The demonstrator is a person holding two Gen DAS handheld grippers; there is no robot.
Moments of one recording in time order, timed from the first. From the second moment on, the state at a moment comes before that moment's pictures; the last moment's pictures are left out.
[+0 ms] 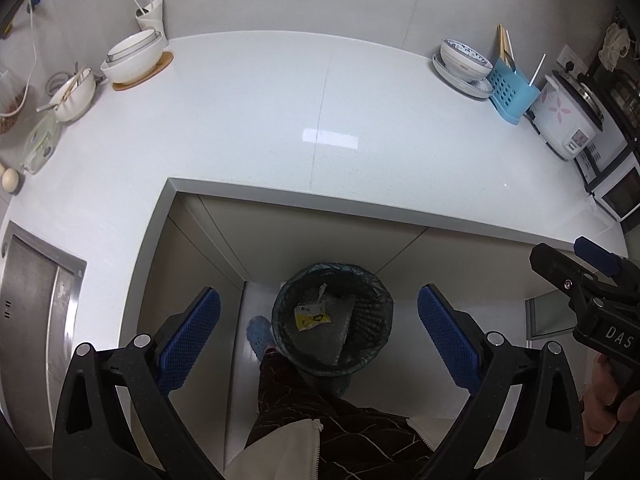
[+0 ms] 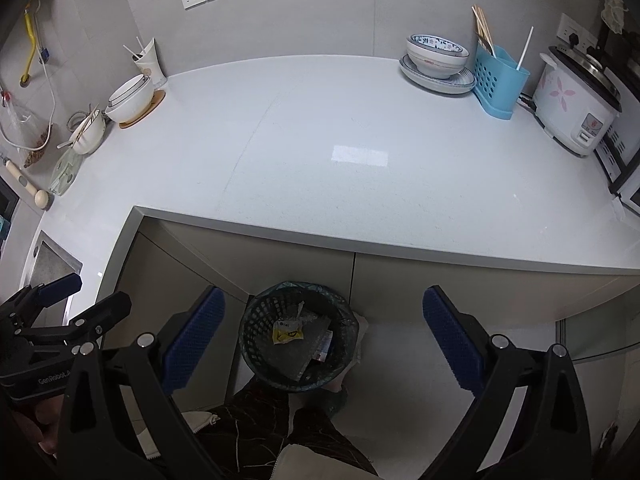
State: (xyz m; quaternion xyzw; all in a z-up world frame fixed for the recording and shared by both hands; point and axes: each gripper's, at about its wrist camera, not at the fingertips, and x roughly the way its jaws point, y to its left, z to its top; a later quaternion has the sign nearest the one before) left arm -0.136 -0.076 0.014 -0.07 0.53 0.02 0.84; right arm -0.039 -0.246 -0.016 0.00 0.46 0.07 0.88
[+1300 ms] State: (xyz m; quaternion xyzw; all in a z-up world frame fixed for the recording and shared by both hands) left arm -0.133 -0.078 0.018 -0.05 0.53 0.04 0.84; right arm -0.035 -0.242 -0.020 0.00 0.47 0.08 0.88
